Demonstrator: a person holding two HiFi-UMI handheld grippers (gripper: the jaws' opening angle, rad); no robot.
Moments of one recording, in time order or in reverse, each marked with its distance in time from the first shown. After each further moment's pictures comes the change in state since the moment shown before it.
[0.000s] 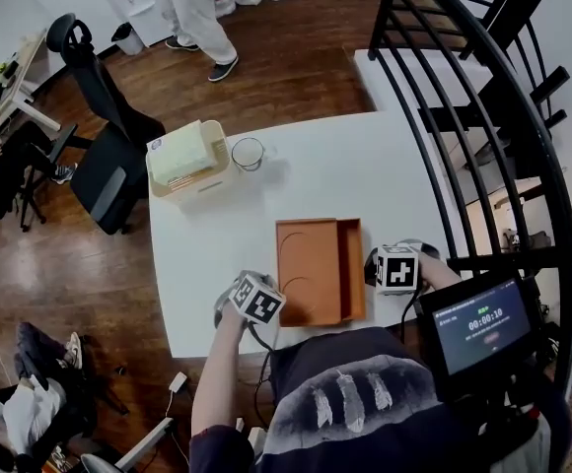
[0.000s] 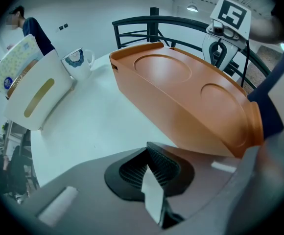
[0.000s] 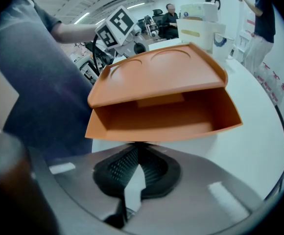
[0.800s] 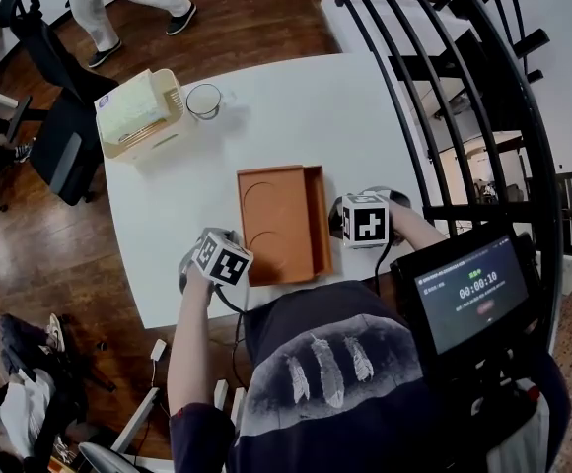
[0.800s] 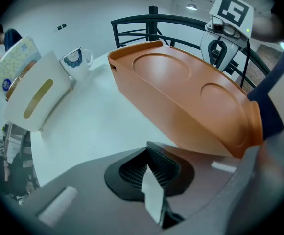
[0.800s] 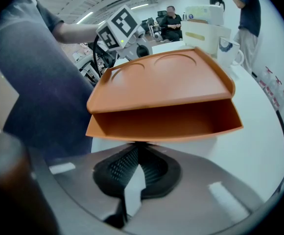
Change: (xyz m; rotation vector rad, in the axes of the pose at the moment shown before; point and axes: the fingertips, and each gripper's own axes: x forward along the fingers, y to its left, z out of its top) left arm 0.006 0.004 0.002 0.012 -0.001 -0.001; right arm 0.008 -0.006 0.015 -0.033 0.002 -0.001
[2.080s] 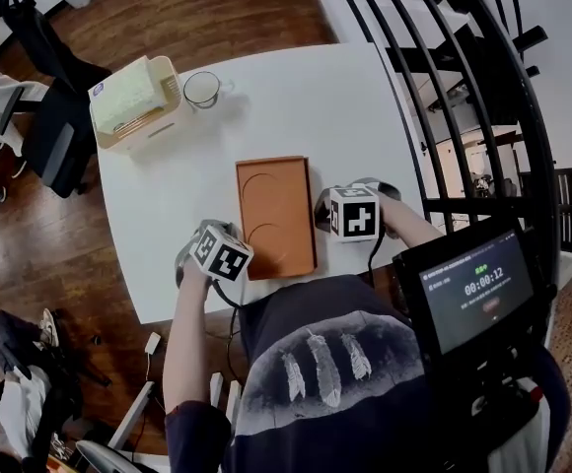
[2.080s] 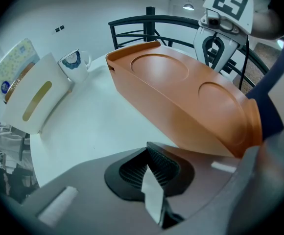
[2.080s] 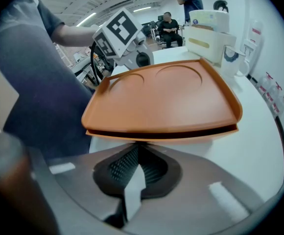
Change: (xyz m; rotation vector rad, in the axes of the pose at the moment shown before) left arm 0.002 -0.002 0.001 0.025 -0.007 -0.002; right arm 0.005 -0.006 0.029 -0.027 -0.030 -0.018
